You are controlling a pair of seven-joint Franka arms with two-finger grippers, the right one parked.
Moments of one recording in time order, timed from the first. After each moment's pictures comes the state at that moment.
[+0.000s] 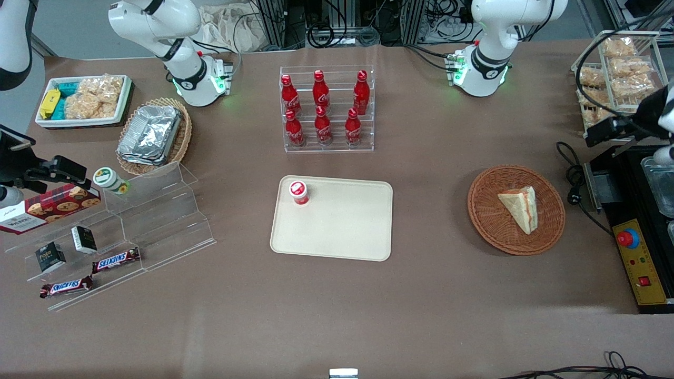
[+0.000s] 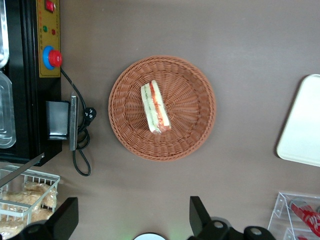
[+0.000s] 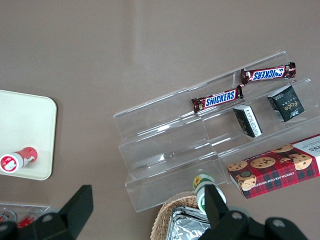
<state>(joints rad) -0.01 -0.01 0.07 -1.65 0.02 1.56 -0.09</state>
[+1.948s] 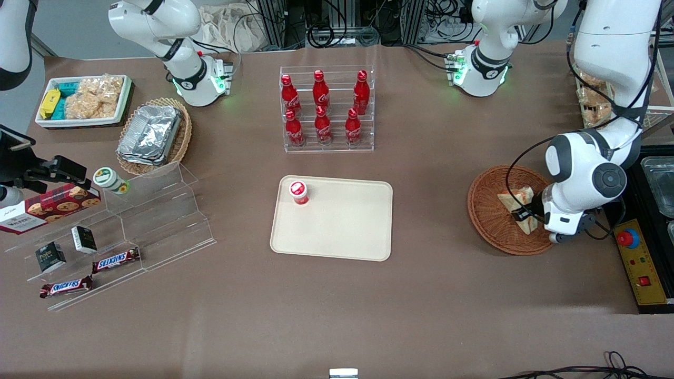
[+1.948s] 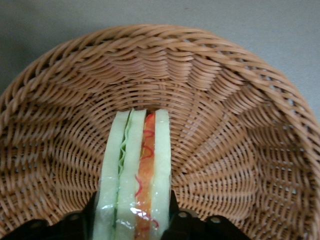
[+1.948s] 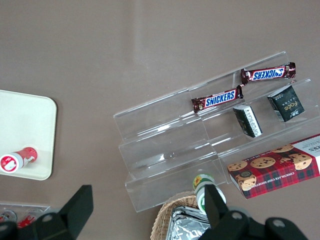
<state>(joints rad) 0.01 0.36 0.04 -2.13 -0.02 2.41 -0.46</state>
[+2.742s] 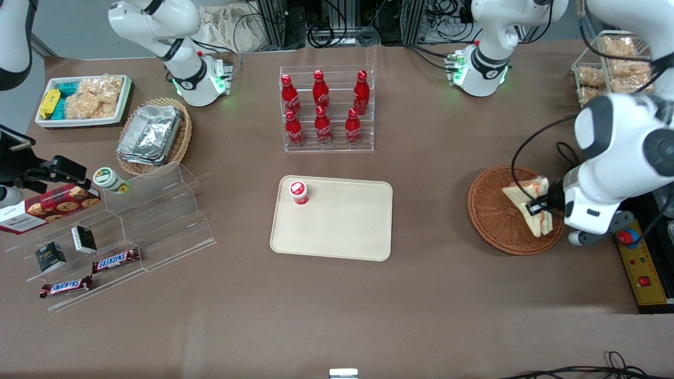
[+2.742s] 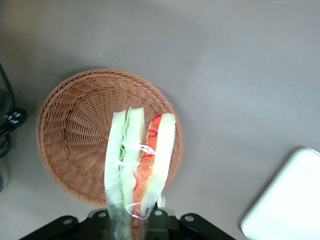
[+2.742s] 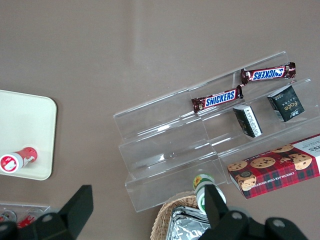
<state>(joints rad) -0.13 0.18 0.03 -1.69 -0.02 1.82 -0.48</state>
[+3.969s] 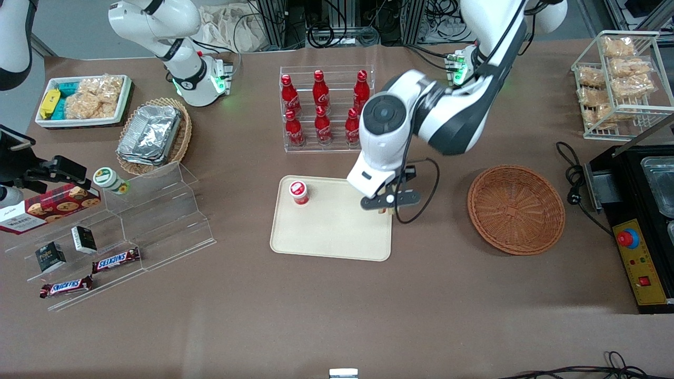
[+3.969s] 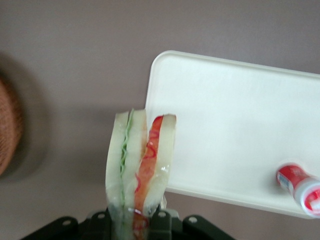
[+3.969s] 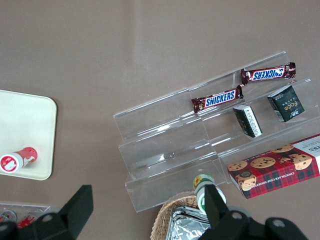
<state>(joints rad) -0.57 0.51 -0.13 -1.46 0.12 1.89 -0.80</state>
